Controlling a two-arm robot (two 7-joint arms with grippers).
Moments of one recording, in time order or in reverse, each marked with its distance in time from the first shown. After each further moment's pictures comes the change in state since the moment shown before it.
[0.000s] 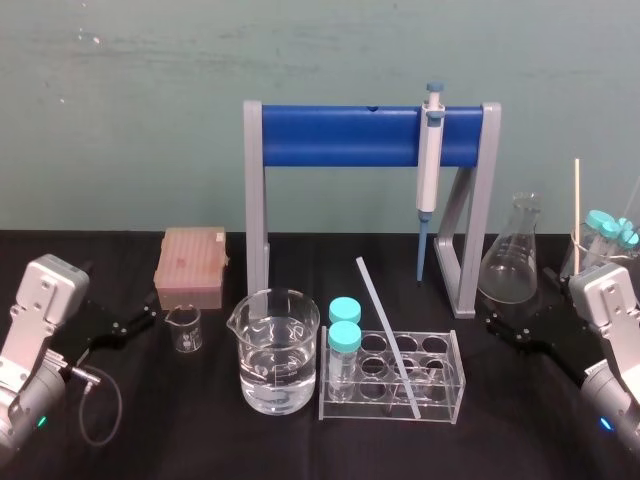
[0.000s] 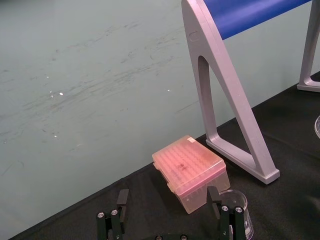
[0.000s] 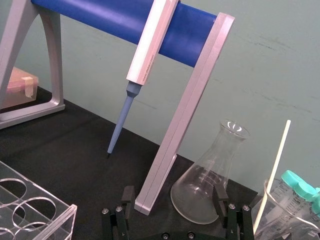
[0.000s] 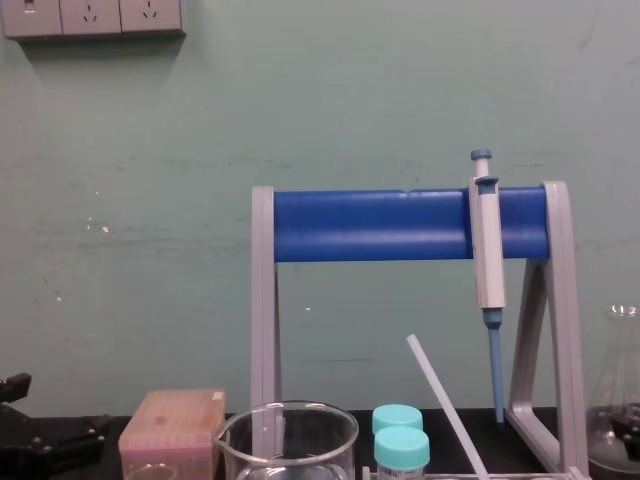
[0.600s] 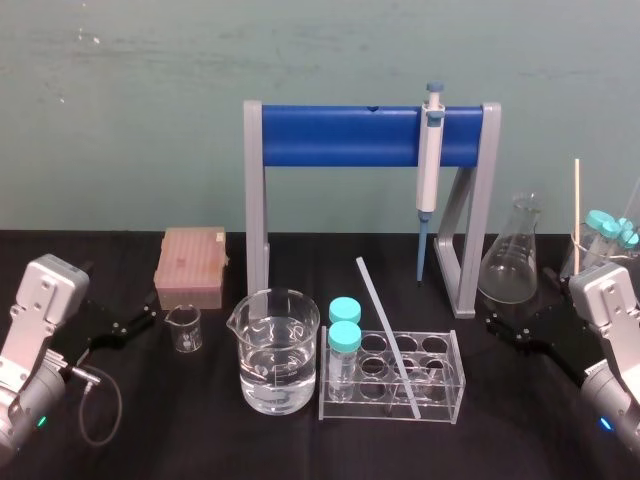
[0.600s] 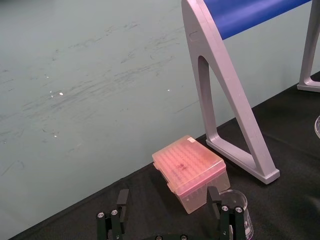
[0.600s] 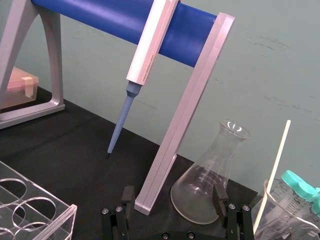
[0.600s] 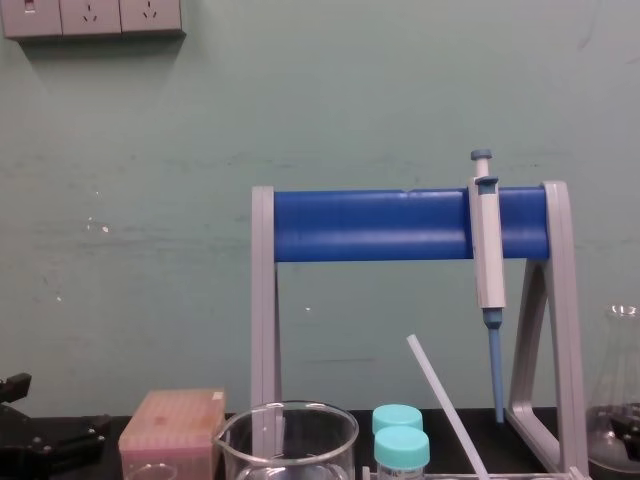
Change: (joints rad) left arm 0.000 0.000 0.000 0.000 0.000 0.000 0.000; right arm 0.000 0.000 0.000 0.000 0.000 0.000 0.000
